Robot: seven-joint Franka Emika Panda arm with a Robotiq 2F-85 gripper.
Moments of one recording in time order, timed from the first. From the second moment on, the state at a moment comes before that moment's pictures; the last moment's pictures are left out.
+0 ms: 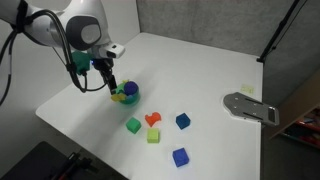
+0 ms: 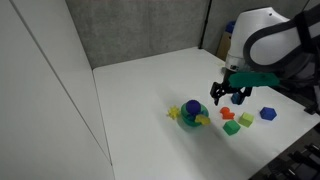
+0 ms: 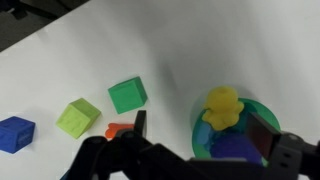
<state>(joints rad) 0.12 0.23 0.08 -2.26 0.02 2.34 0.69</state>
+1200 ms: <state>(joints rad) 0.22 0.59 0.04 -2.00 0.04 2.34 0.64</state>
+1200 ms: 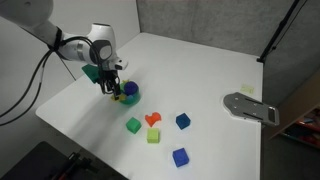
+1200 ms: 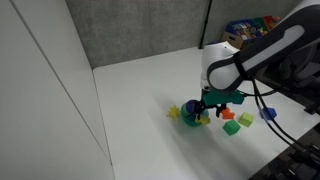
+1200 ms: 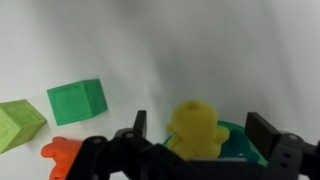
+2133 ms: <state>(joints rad) 0.27 0.68 0.00 -1.89 0.03 2.28 0.64</state>
